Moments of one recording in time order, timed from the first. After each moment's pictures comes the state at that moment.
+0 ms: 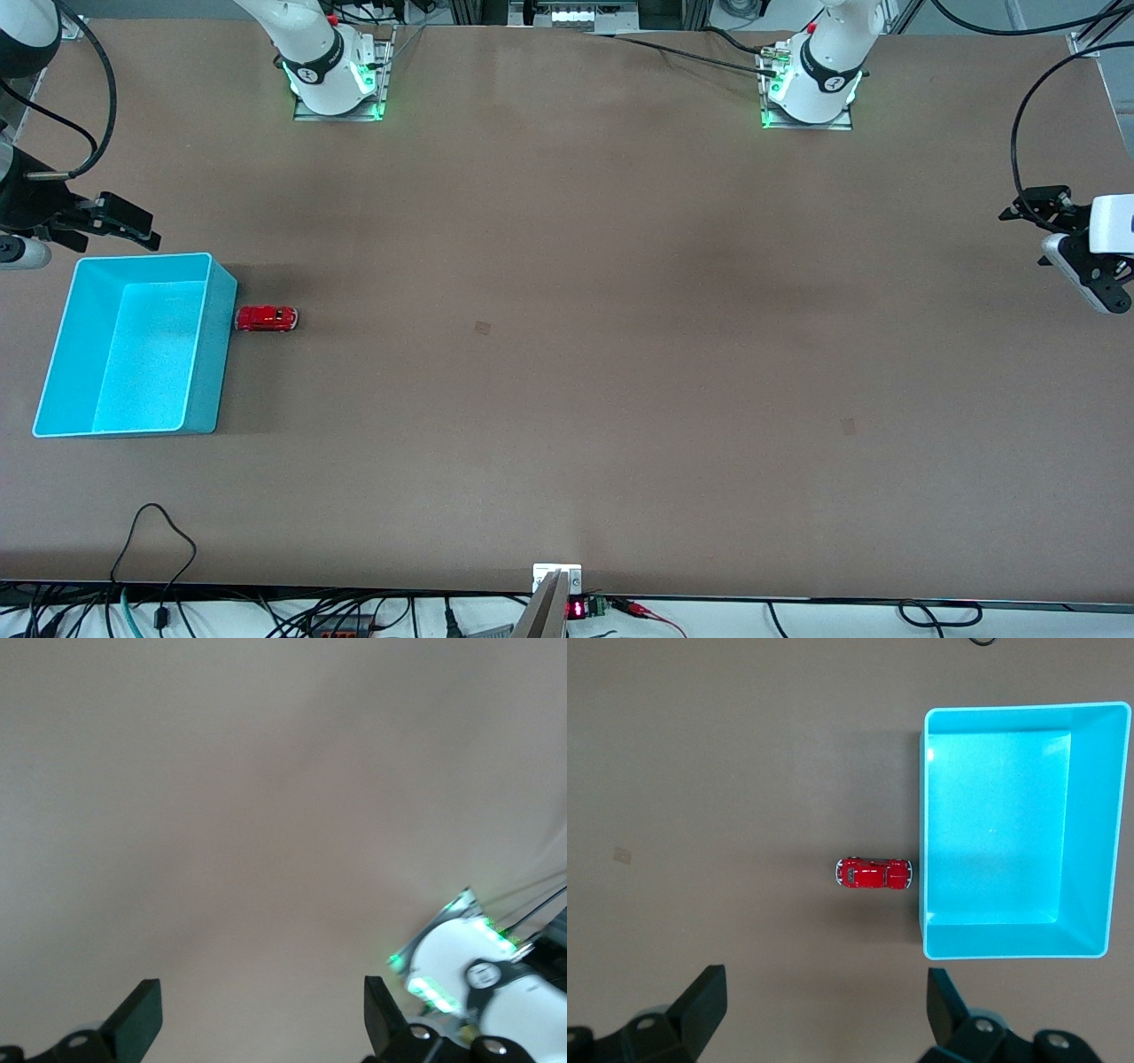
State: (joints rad) left arm 0.44 0.20 -0.21 -1.68 0.05 1.46 0.89; right arm 0.00 0.04 -0.05 -1.67 0.03 1.70 -0.07
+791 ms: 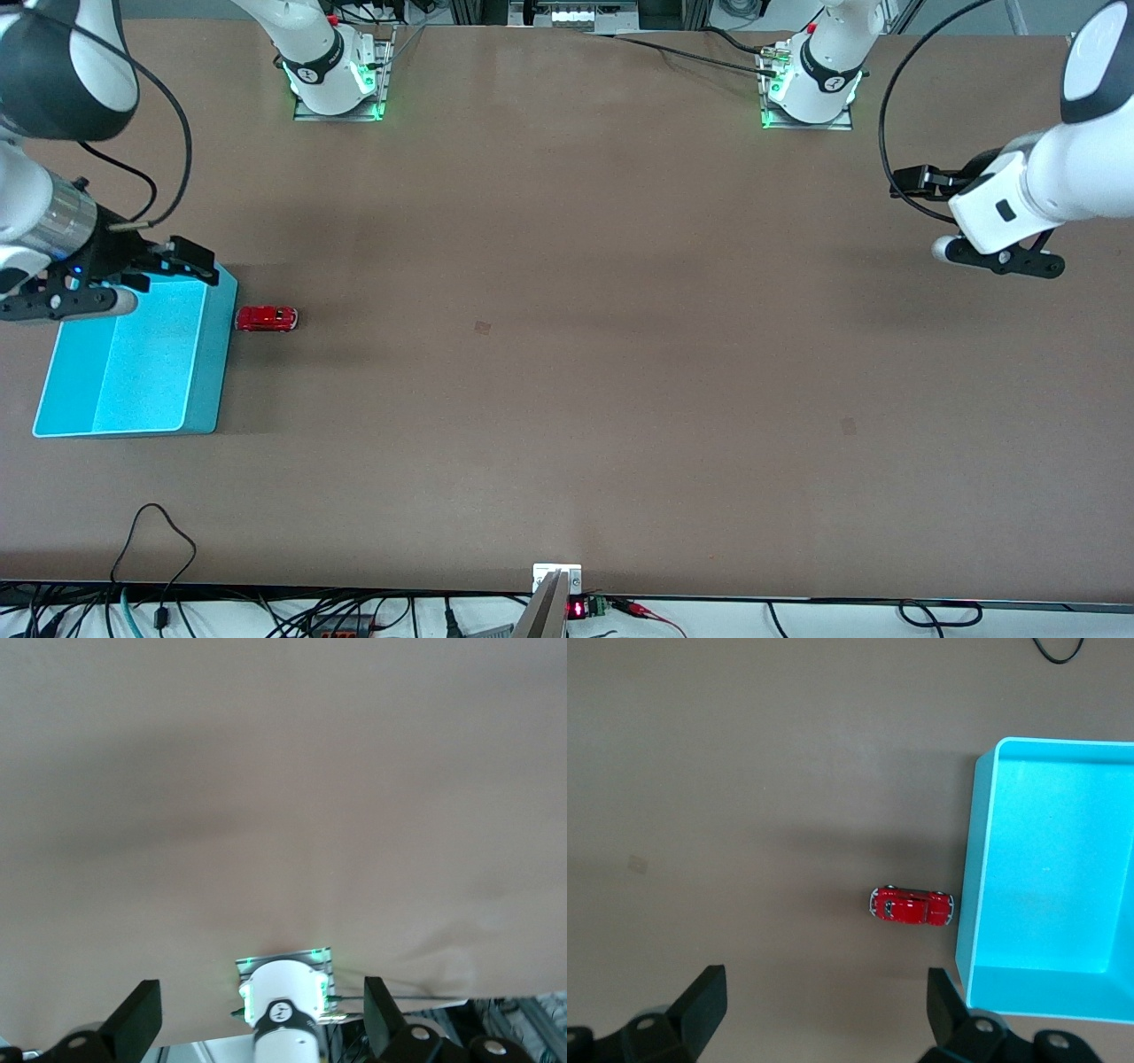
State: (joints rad) left arm 0.42 0.18 -0.60 -1.47 0.05 1.21 -0.05; right arm 0.08 0.19 -0.05 -1.62 0.05 1.77 -0.08
